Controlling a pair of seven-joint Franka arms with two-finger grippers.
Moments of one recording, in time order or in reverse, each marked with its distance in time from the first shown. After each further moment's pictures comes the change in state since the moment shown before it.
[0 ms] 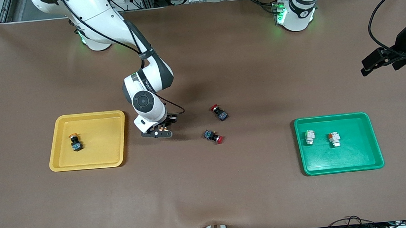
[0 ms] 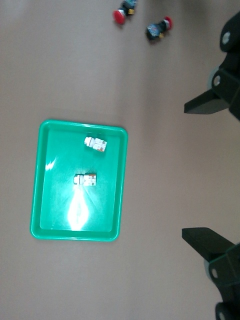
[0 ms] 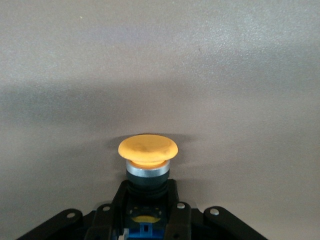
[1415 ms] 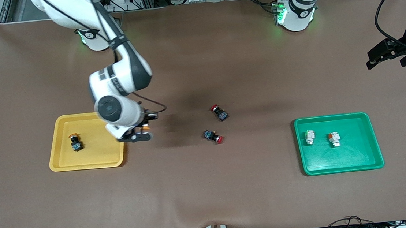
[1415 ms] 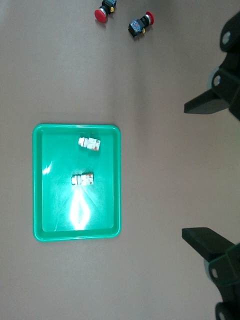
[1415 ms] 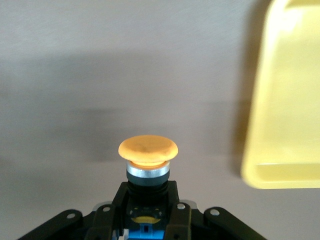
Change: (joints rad) left arm 0.015 0.007 -0.002 0.029 -0.001 -0.039 0.054; right arm -0.067 -0.154 -0.123 0.147 -0.007 -0.461 -0.229
